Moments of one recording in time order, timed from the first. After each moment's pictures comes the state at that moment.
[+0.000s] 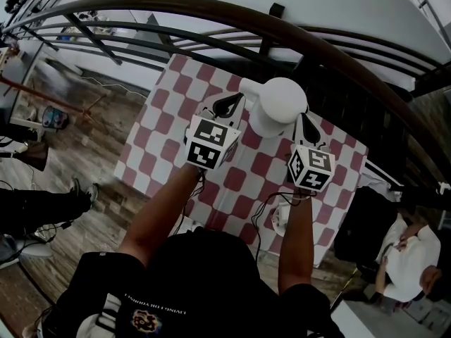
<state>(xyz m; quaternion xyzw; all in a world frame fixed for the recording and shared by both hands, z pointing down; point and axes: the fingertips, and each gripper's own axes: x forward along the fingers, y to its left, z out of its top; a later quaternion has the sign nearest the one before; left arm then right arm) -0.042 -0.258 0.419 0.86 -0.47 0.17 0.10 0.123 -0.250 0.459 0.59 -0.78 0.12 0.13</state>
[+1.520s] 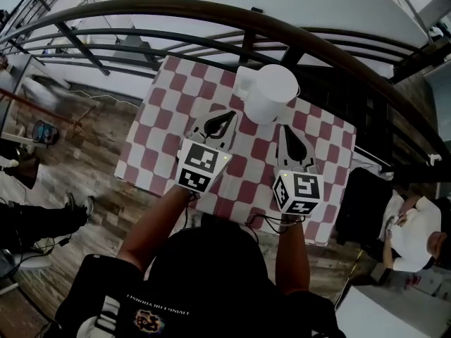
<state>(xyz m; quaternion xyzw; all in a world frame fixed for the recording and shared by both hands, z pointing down) -0.063 -0.145 0.393 0.89 -0.42 0.15 0.07 0.056 -0.119 0.384 0.59 -0.80 0.07 0.10</state>
